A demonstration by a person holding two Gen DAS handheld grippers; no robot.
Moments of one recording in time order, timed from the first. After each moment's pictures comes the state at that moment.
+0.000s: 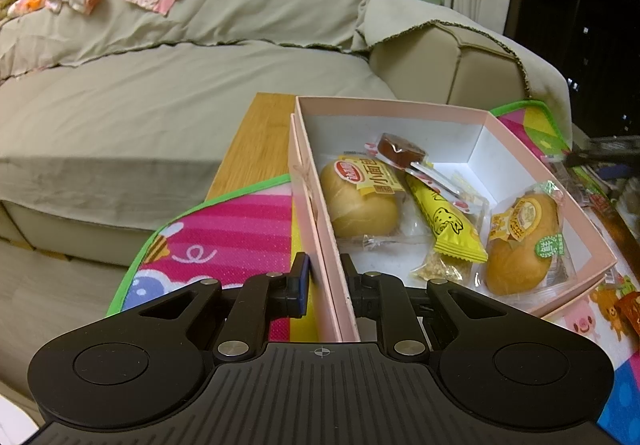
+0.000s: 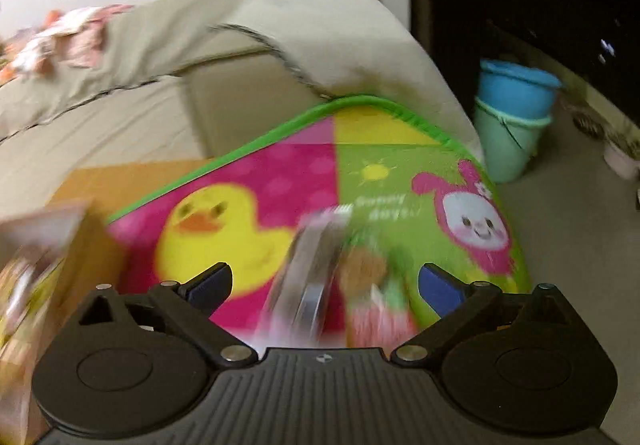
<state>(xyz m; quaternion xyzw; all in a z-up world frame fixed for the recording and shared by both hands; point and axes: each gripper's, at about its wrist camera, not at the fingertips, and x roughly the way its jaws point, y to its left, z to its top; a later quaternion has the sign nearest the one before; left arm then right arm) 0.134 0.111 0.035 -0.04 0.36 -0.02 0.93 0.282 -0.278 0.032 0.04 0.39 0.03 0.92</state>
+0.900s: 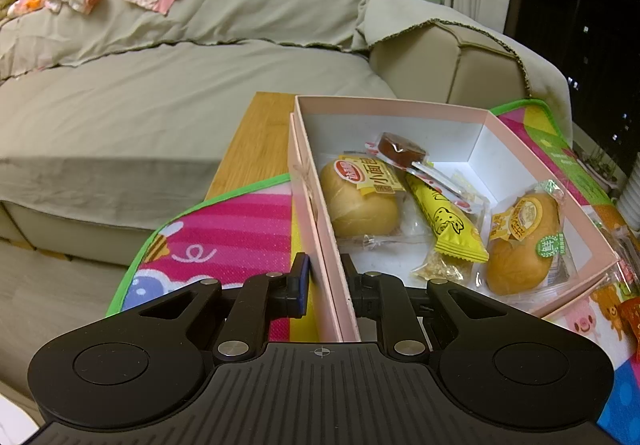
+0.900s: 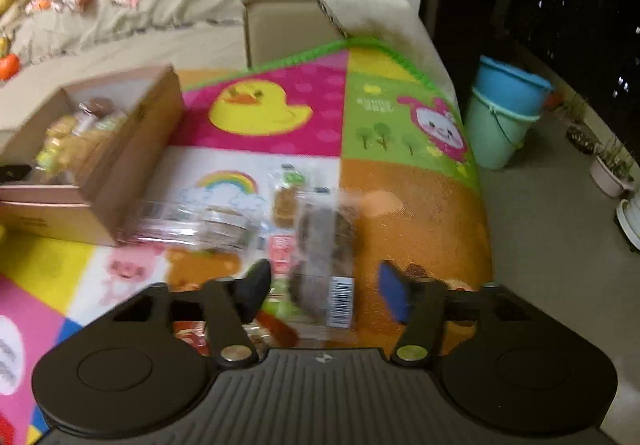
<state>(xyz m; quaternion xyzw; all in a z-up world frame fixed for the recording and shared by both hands) 0.135 0.112 0.033 -0.04 0.36 -0.02 0.93 0.108 -0.280 0.041 -0.04 0.39 0.06 0.92</state>
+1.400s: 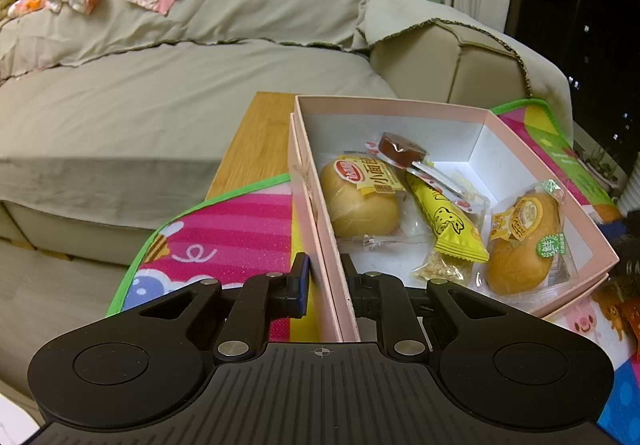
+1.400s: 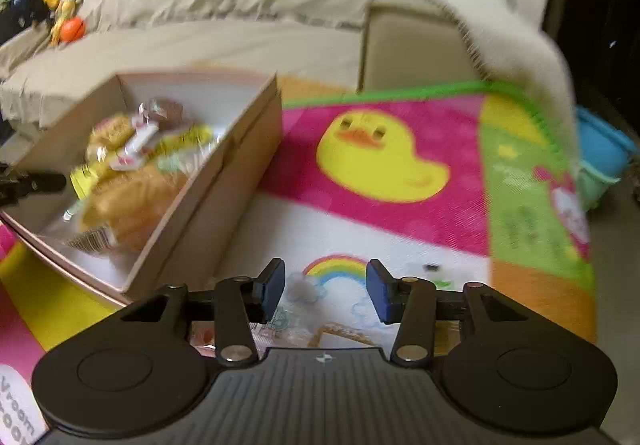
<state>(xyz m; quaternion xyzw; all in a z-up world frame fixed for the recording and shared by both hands) 0.134 0.113 0.031 -0.04 0.36 -0.02 0.93 0.195 -0.190 0.018 -0.10 0.41 0.18 0.89</state>
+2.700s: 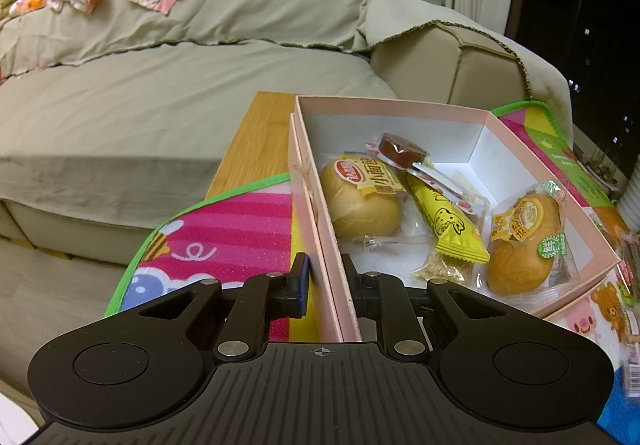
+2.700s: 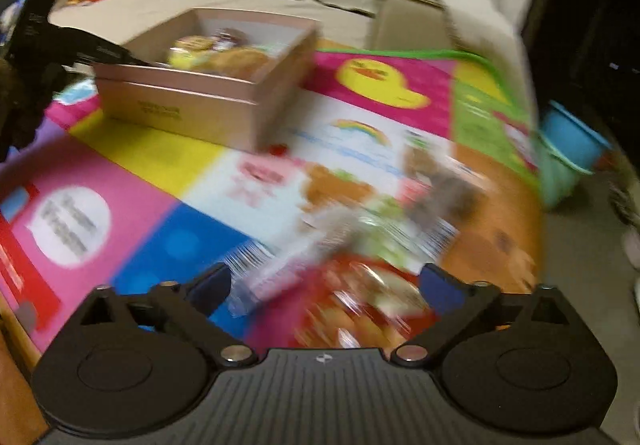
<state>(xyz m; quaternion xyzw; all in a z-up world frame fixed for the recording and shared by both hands) 0.134 0.116 0.031 -0.05 0.36 -0.02 0.93 0.029 -0.235 0.032 -0.15 0.40 0.15 0.89</state>
